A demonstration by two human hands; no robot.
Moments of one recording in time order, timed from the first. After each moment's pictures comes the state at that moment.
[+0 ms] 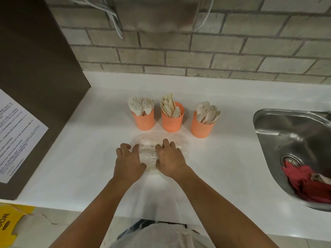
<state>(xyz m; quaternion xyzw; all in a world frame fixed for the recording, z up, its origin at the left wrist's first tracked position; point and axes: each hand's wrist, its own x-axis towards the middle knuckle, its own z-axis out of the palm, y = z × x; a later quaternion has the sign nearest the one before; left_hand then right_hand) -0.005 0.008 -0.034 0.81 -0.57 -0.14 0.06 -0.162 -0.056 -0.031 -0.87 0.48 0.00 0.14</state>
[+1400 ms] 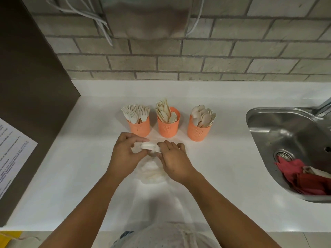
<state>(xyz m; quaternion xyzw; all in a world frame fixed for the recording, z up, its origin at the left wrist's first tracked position) 0.013 -0.024 0.019 0.67 -0.57 -0.26 0.40 -0.179 -0.061 -0.015 -0.87 0.45 -0.17 0.14</state>
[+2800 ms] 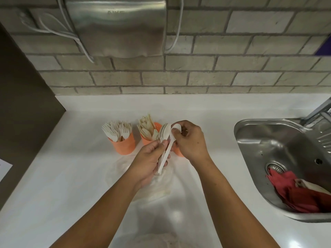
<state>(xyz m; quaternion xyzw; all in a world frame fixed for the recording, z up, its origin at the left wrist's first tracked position) -0.109 -0.083 0.061 0.51 -0.31 -0.65 0.47 -0.248 -0.141 0.080 -0.58 0.55 -0.44 0.41</state>
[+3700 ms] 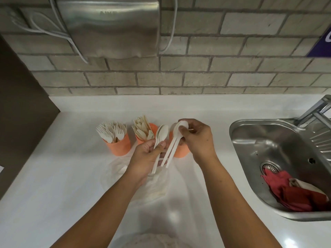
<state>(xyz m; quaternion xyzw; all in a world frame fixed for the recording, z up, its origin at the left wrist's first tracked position) -0.116 -0.090 0.057 0.52 -0.36 -0.60 0.49 -0.278 -0.150 0.082 -0.49 0.55 -0.50 0.45</state>
